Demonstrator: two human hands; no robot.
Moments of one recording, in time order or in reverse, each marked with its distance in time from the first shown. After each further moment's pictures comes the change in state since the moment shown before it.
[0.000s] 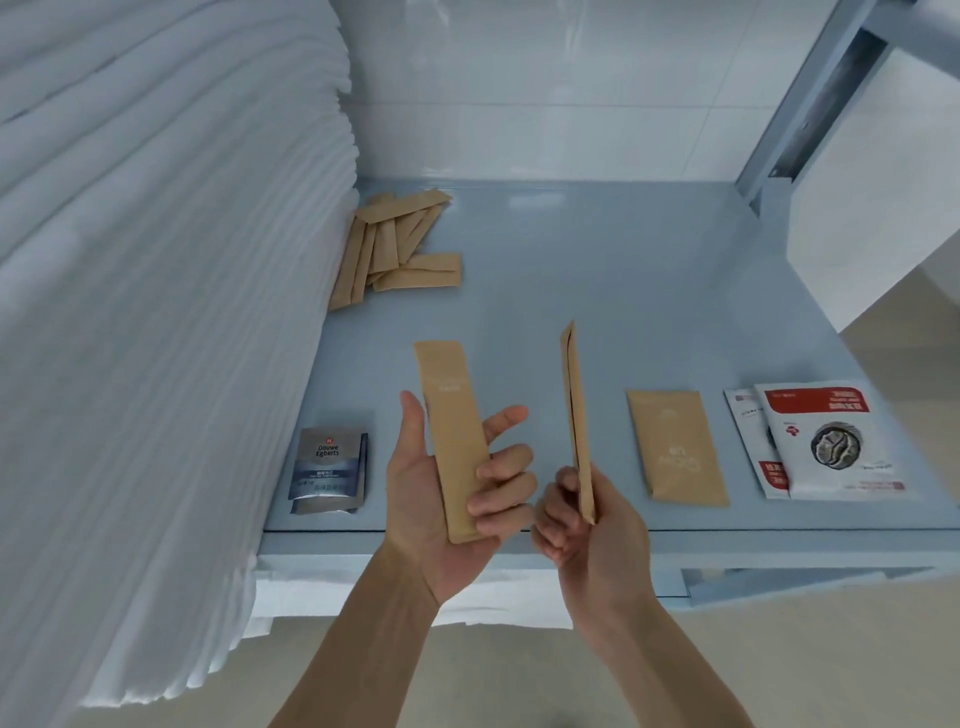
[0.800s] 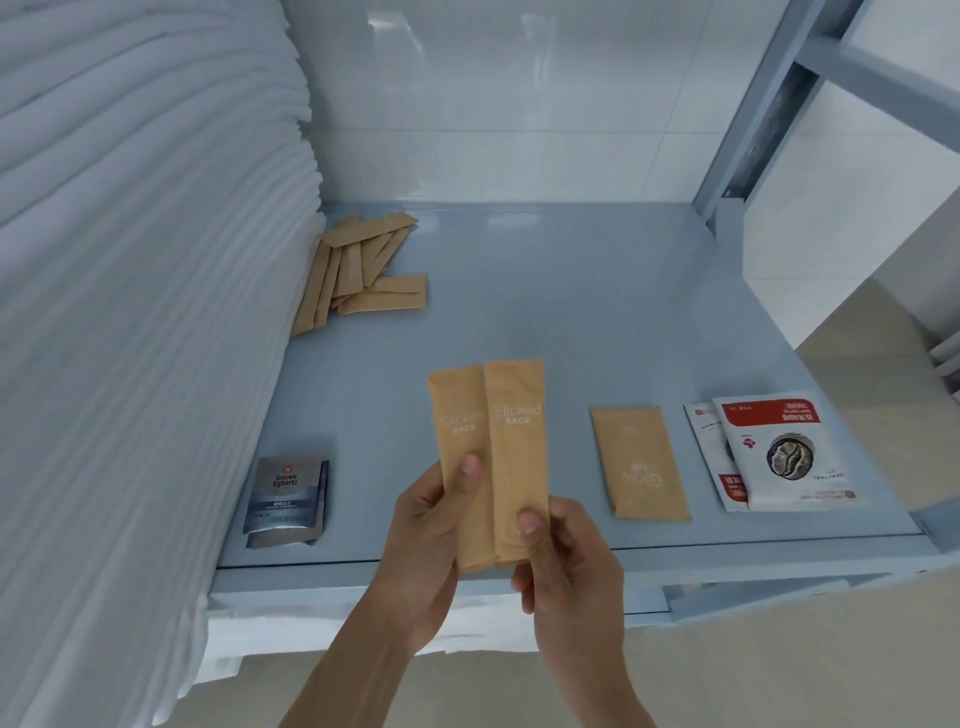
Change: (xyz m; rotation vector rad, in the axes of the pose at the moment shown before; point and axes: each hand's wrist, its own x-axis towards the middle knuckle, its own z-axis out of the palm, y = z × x) left_hand 0.006 -0.025 -0.005 0.725 0.281 0.276; right_hand -0.011 0.018 -0.025 -0.632 0.050 -0.607
